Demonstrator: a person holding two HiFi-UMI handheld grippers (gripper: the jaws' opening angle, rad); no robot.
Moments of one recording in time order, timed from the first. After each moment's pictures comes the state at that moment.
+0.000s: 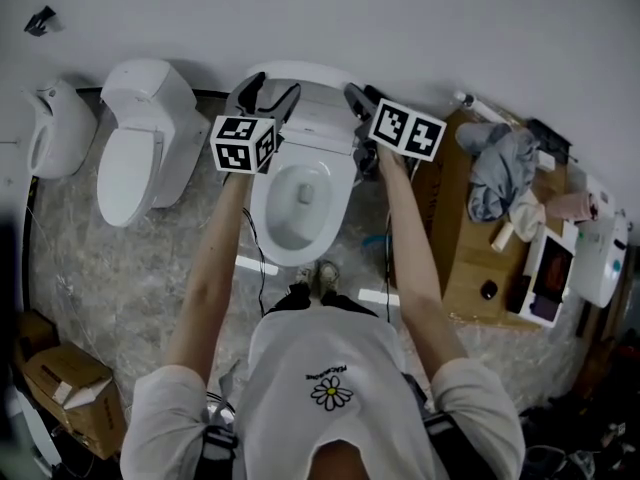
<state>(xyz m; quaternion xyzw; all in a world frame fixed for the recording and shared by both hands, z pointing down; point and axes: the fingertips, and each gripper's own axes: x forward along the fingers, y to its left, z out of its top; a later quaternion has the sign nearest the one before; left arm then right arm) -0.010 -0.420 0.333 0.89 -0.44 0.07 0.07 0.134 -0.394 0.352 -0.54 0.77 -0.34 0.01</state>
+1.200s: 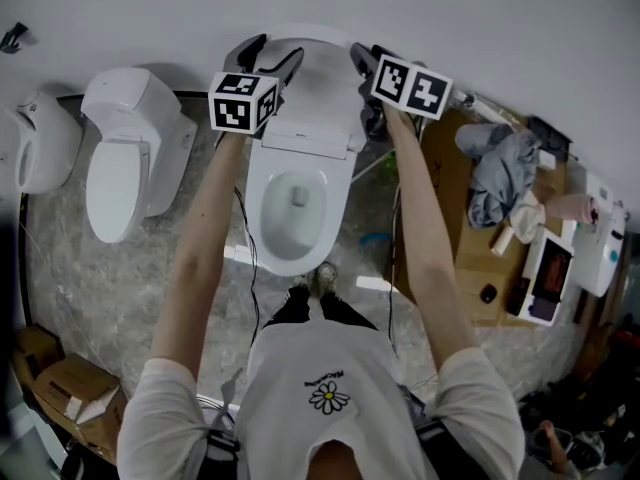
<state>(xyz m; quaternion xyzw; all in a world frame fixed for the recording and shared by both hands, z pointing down) 0.028 -0.532 0.326 0.91 -0.41 0.10 0.05 0.173 -0.509 0.337 -0.59 0.76 -0.29 -0.03</state>
